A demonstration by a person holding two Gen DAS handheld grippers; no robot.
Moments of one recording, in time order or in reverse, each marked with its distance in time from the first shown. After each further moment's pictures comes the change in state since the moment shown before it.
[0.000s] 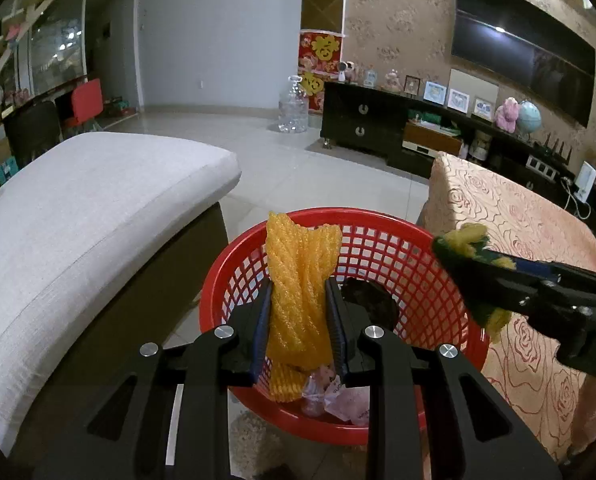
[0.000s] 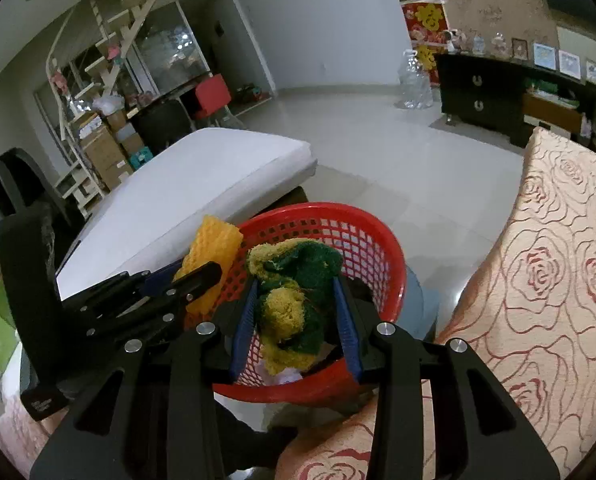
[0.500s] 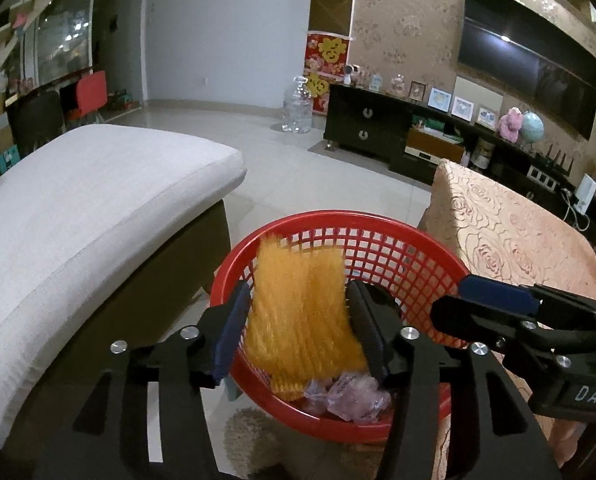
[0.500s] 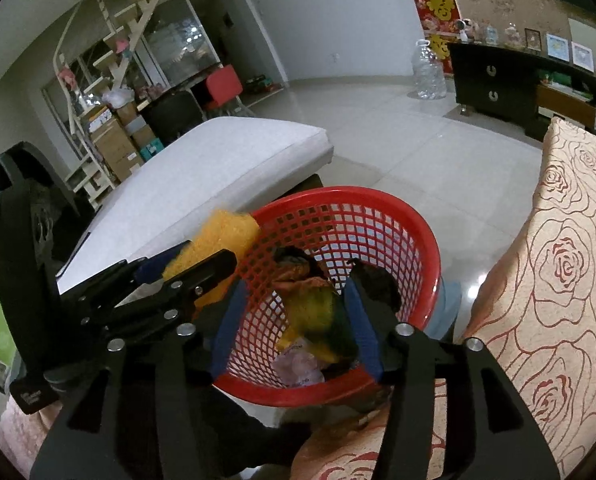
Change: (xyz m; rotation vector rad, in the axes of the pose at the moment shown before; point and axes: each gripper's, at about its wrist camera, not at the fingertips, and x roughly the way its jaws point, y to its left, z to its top) left arm -0.003 0.009 0.000 -0.037 -0.007 -0.010; right arm 0.014 0.008 -0.006 -0.002 0.034 0.046
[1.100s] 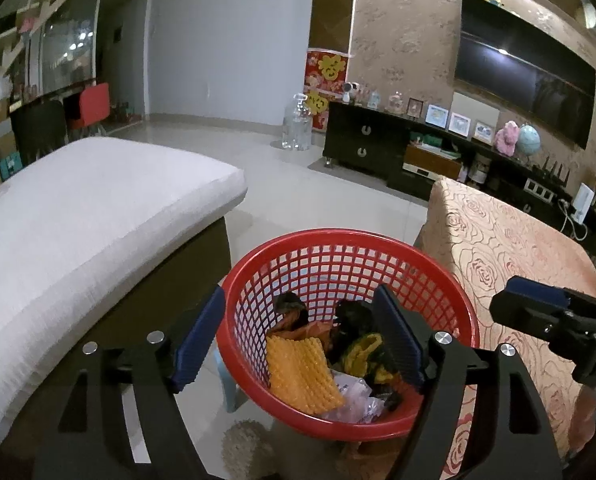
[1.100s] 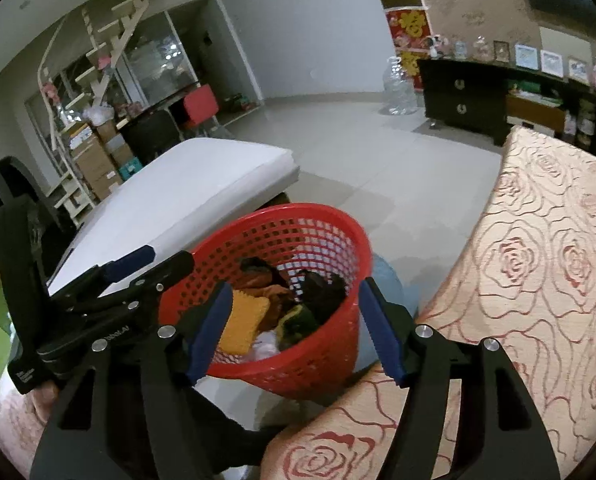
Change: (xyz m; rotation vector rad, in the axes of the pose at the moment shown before) left arm -0.015 -0.001 0.001 0.000 -0.070 0.002; right arm -0.038 -0.021 -0.009 0.020 -0.078 -0.100
